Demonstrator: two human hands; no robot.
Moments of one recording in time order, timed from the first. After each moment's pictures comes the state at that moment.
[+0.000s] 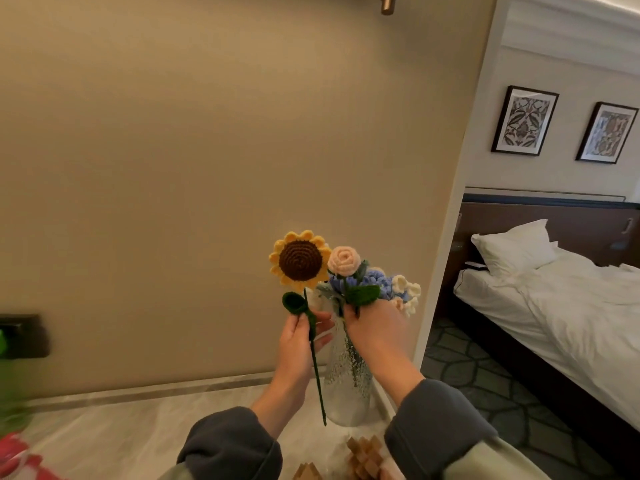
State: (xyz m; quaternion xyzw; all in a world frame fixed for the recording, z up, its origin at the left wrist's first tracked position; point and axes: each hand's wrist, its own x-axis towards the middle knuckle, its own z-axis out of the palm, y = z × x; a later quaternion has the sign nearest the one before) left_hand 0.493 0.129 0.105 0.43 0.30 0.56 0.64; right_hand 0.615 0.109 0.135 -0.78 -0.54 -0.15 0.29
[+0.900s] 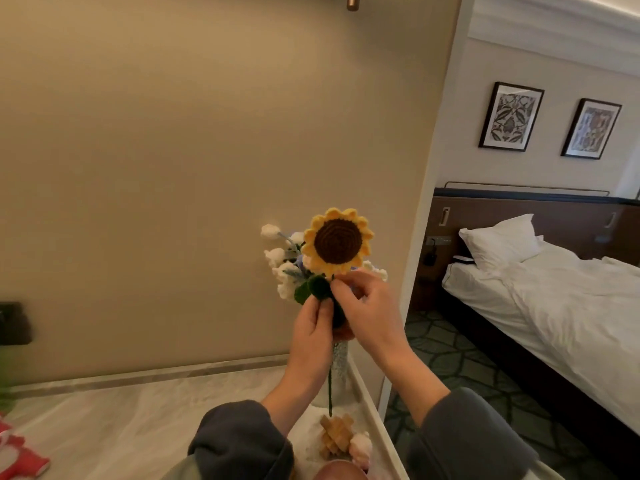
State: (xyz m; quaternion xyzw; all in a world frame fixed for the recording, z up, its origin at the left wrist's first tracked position) left_hand 0.531 0.067 0.121 0.56 0.20 0.57 0.57; right_hand 0.621 0.041 0.162 -0.58 -0.57 0.08 0.57
